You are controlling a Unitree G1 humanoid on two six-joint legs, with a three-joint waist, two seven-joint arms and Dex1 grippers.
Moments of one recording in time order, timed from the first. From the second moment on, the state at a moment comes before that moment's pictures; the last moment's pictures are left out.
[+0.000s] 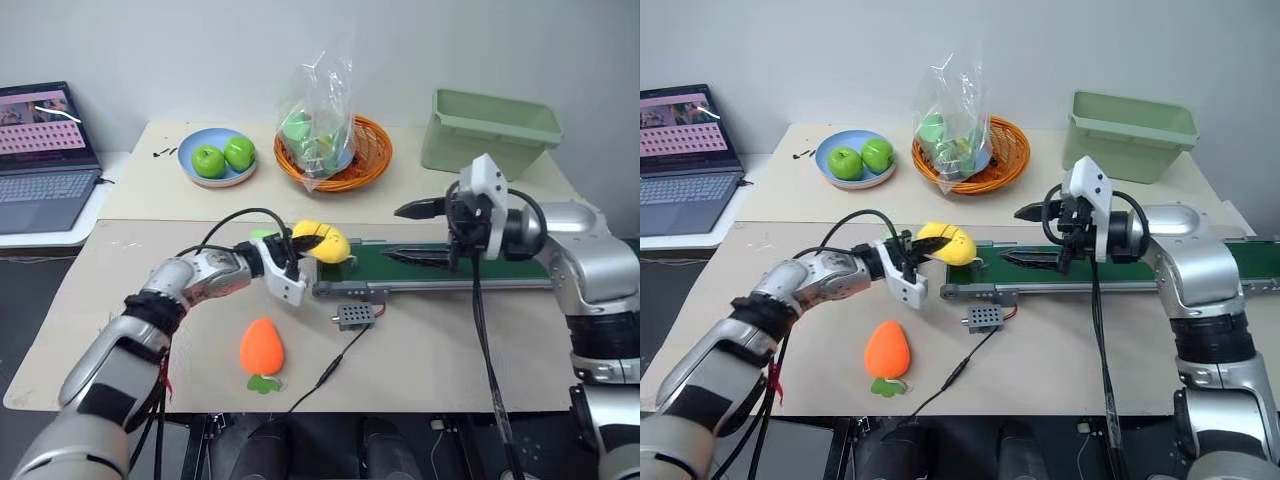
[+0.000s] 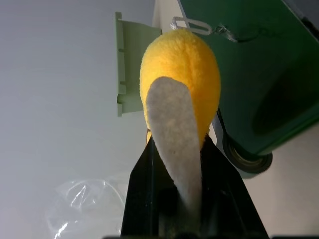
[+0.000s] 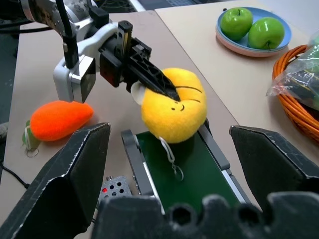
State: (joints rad) left arm -0.92 0.57 -0.57 0.76 0.91 -0.88 0.10; right arm -0.65 -0.76 0.00 -0.08 0.44 0.57 1.15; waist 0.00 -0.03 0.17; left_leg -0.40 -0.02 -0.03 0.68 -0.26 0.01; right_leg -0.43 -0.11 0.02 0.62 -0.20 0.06
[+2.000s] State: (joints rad) left arm -0.24 0.69 0.10 -0.32 -0.75 0.49 -0.76; right arm -0.73 -0.76 0.04 0.05 0.44 0.53 1.24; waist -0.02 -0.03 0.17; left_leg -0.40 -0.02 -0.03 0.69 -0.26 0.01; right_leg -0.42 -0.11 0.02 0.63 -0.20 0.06
